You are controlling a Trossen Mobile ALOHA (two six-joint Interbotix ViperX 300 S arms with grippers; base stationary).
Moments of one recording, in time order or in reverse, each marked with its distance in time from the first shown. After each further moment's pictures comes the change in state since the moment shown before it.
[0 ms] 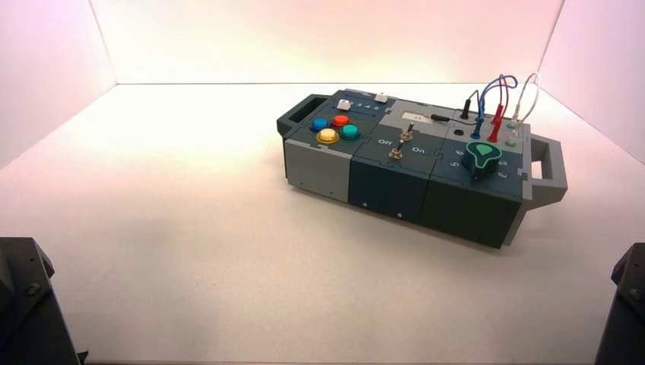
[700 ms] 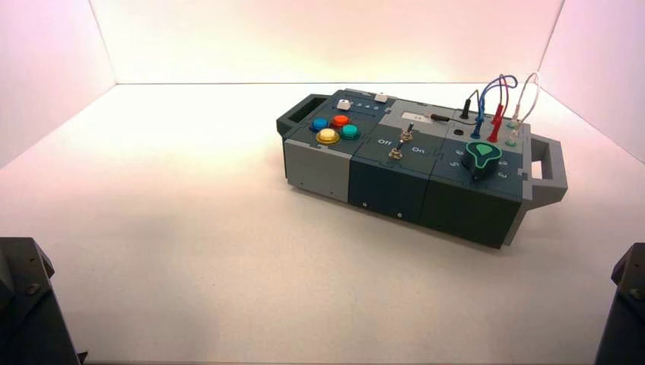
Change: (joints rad) left arm -0.021 0.121 -0.018 -0.002 0.023 0.002; right arm 0.000 0.009 -0.002 0.015 0.002 0.000
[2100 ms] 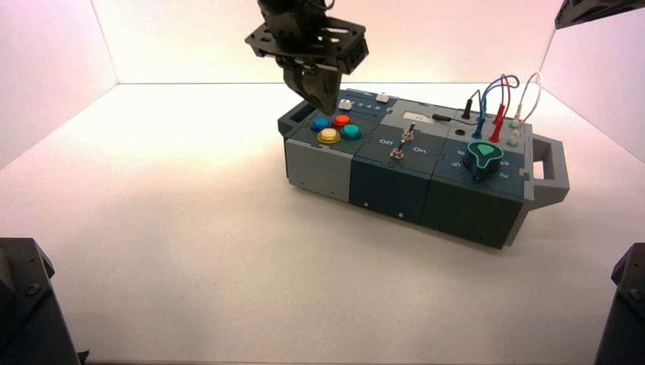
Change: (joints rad) left arm -0.561 1.046 -0.595 -0.011 0.221 -0.002; right arm 0.002 0.195 -0.023 0.014 0.078 0.000
